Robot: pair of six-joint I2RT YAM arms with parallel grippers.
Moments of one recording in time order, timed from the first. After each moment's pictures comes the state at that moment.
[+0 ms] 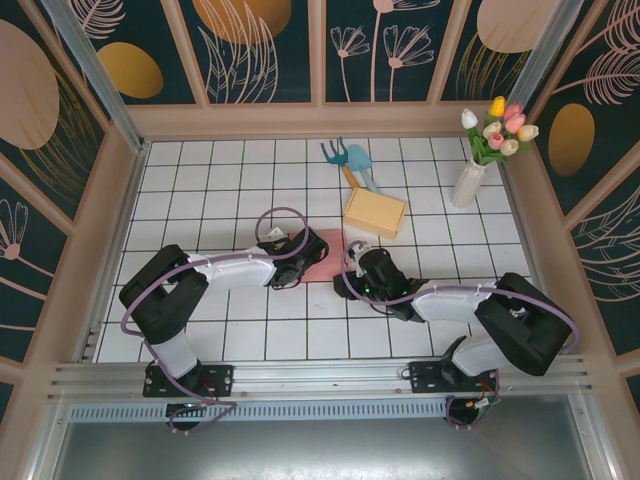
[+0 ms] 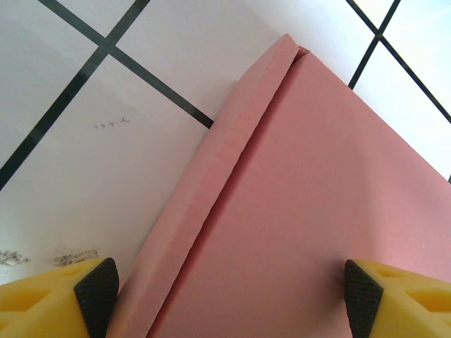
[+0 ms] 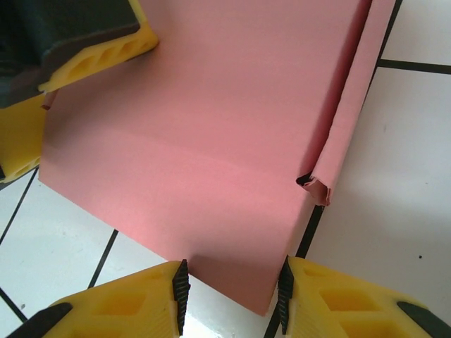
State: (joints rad) left arm -0.86 1.74 0.95 -0.33 -0.37 -1.48; right arm 0.83 1.39 0.43 0.28 -0.06 0.52
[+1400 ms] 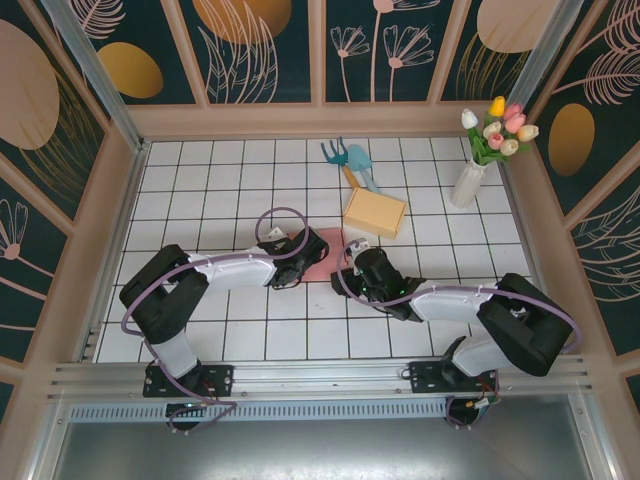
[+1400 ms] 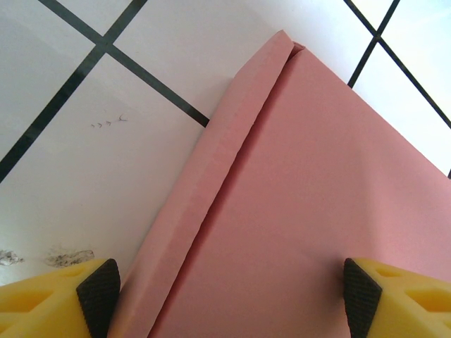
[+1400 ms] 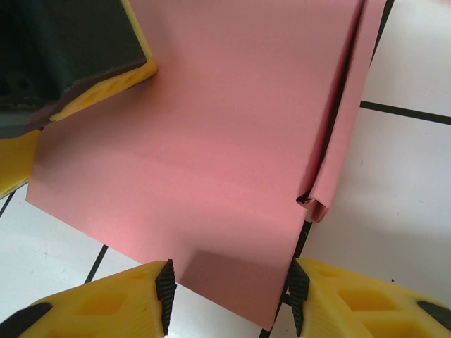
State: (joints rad) left arm -0.86 1.74 0.96 -0.32 -0.38 -1.49; right arm 0.86 1.39 0.46 0.25 0.06 0.47
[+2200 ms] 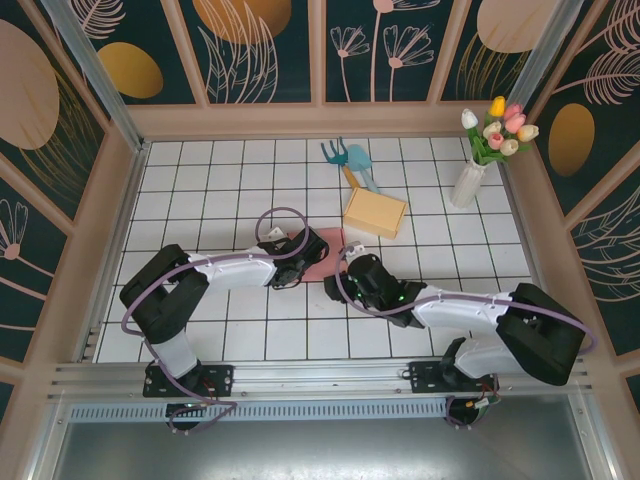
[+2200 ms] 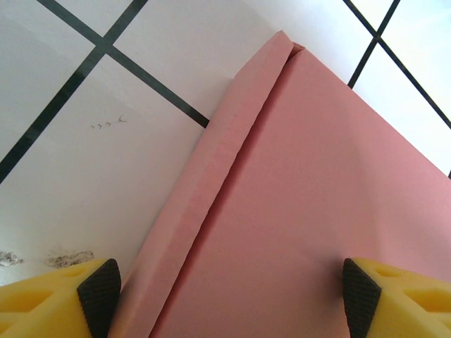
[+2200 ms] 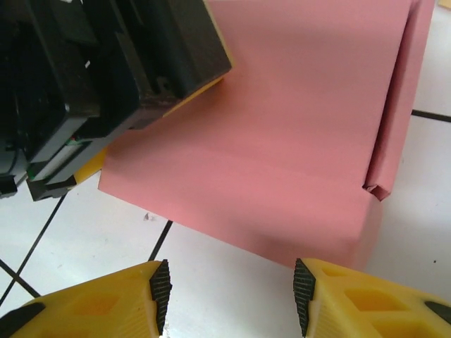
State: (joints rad) left arm -0.86 1.74 0.96 -0.32 -0.38 -1.49; right arm 0.97 1.30 0.48 0.16 0.16 0.53
